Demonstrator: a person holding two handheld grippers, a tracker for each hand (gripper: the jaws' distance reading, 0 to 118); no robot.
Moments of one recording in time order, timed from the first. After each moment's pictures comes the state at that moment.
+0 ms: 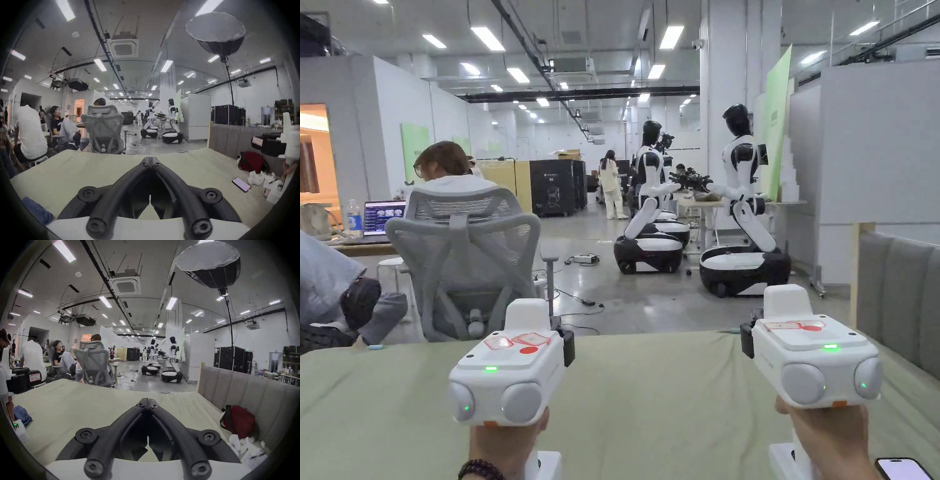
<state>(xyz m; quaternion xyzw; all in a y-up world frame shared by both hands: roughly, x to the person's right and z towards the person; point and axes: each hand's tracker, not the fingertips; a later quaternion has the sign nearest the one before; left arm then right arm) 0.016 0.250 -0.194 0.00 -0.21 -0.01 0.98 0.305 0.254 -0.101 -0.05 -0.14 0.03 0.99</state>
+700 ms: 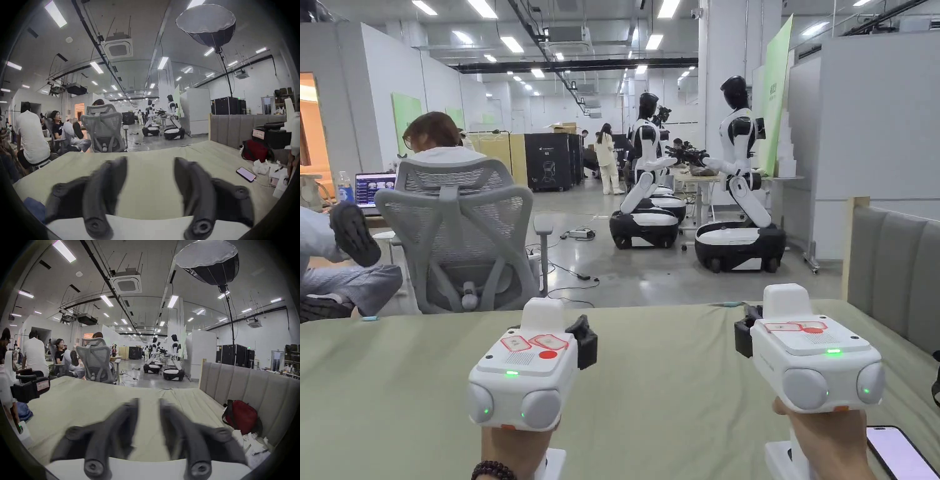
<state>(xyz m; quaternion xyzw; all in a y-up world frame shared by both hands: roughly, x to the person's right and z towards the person) 0.035 0.216 -0.178 -0.01 -0.20 -0.04 0.98 0.304 0.227 -0.091 -0.06 -0.13 0.02 0.99</state>
